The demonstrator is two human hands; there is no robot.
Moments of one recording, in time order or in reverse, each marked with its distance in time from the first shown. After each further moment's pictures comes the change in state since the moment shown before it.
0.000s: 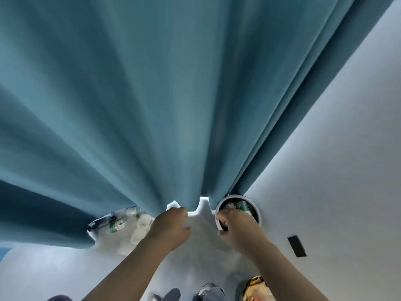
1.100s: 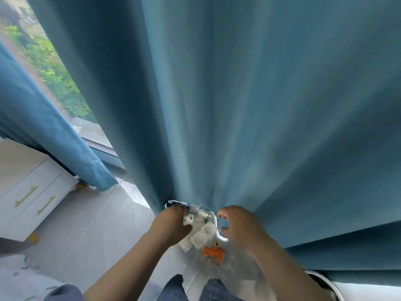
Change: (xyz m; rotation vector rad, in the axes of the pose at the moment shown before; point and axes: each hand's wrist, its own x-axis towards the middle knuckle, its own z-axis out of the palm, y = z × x) left_hand -0.104 -0.282 -0.078 -0.270 0.265 -0.524; right_hand 0.133 -0.313 0.047 -0.258 -0.178 -0.547
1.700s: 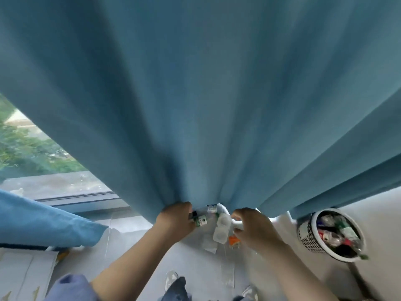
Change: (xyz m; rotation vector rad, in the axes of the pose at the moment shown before) left_hand 0.127 -0.123 -0.101 0.300 -0.208 0.380; right_hand 0.089 -0.122 0.046 0.251 0.151 0.526
